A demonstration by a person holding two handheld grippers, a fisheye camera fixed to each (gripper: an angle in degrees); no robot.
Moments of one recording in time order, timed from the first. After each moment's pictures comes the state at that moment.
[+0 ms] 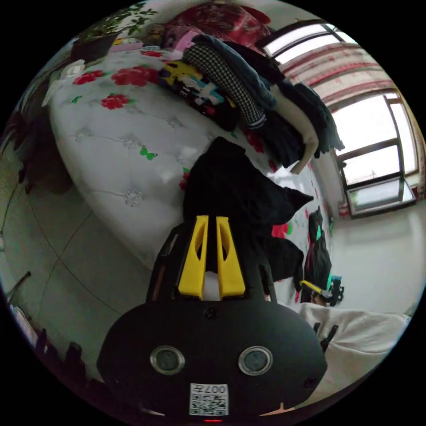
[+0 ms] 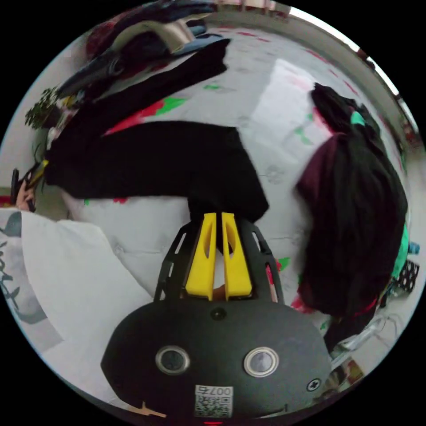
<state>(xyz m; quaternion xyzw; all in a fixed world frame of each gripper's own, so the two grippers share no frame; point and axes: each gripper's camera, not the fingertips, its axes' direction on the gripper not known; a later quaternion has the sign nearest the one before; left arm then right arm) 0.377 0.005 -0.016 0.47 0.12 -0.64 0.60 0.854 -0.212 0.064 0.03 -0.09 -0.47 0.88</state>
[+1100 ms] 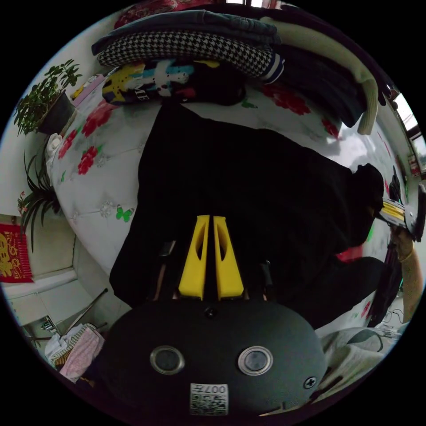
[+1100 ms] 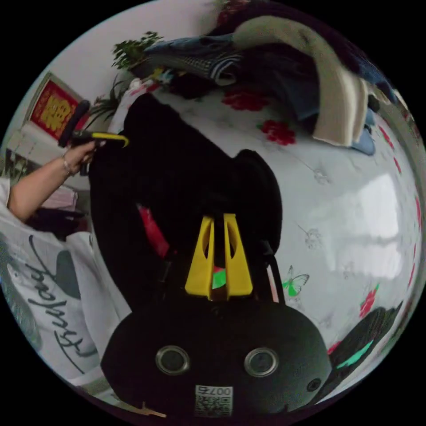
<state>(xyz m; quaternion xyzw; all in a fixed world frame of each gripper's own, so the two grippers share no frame) 0.191 -0.207 -0.082 0.25 -0.05 -0.65 0.72 0.487 -0.234 0.148 0.03 -0.17 -0.75 0.64</state>
